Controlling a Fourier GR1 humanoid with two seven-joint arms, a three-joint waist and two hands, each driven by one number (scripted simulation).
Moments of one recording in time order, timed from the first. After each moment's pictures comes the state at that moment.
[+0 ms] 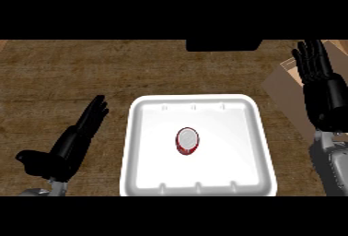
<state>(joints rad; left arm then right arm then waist) -0.04 0.41 -0.32 -1.67 0.33 0.15 0.01 -0.33 -0.34 0.02 -1.62 -0.15 -0.16 0.01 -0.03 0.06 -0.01</state>
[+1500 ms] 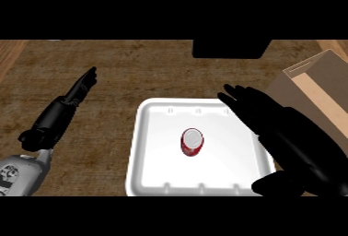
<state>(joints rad) -0.25 0.51 -0.24 -1.52 0.14 0.02 -0.10 -0.45 -0.65 0.50 -2.09 0.36 0.31 0.60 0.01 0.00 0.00</state>
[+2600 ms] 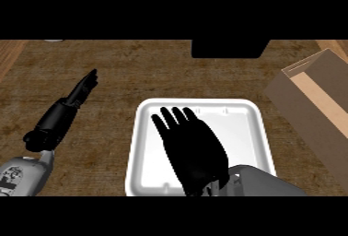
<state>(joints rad) -0.23 0.46 -0.20 -1.52 0.09 -0.01 -0.09 -0.70 -0.20 0.77 -1.82 0.44 0.52 1.04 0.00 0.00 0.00</state>
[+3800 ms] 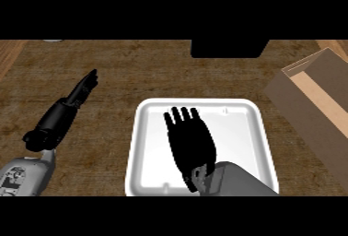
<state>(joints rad) -0.22 0.39 -0.12 -1.51 0.01 -0.09 -0.10 -0.55 -0.07 0.73 -1.62 0.79 0.60 0.90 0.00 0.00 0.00</state>
